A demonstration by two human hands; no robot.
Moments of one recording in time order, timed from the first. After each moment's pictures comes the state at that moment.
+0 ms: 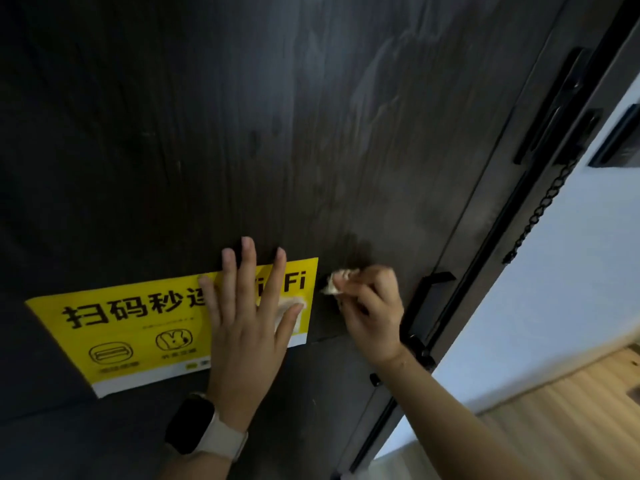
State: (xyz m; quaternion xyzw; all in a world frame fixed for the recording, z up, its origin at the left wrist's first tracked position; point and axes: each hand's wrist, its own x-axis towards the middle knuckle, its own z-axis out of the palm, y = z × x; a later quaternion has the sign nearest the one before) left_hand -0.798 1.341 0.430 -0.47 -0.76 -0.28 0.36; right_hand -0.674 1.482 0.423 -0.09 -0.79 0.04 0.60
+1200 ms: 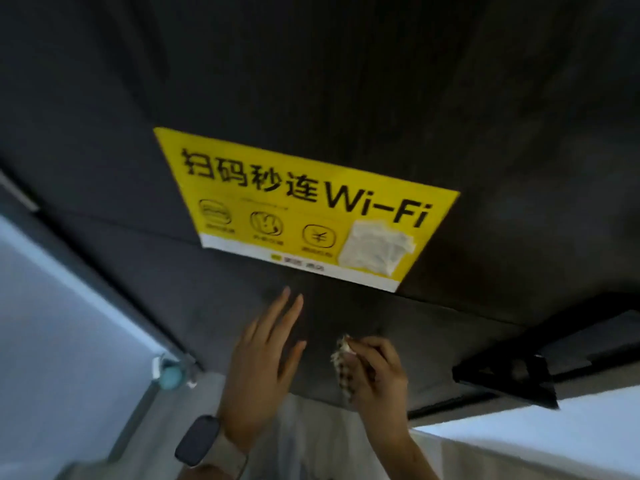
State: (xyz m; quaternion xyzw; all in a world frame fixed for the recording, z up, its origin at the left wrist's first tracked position) left_hand -0.756 1.247 0.288 -0.35 -0.87 -0.34 0.07; right_hand -0.652 1.408 0.247 -0.19 -0.83 0.43 0.30
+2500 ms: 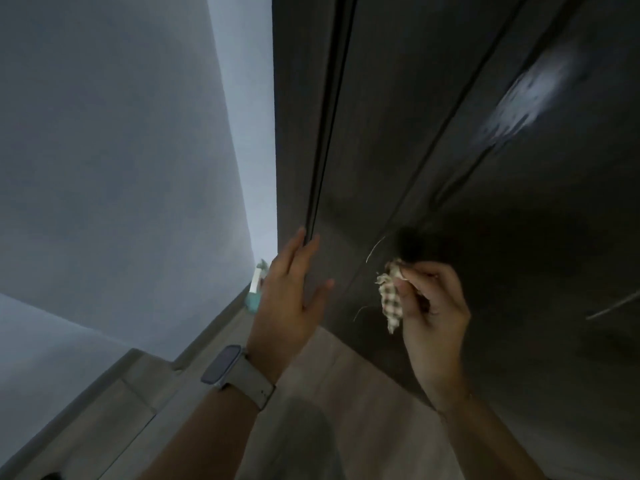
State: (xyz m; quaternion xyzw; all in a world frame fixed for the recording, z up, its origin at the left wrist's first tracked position) left_hand -0.881 1.001 -0.061 -0.10 -0.88 -0.46 0.04; right_hand -0.843 1.189 -0.055 -0.01 -0.86 0.40 0.30
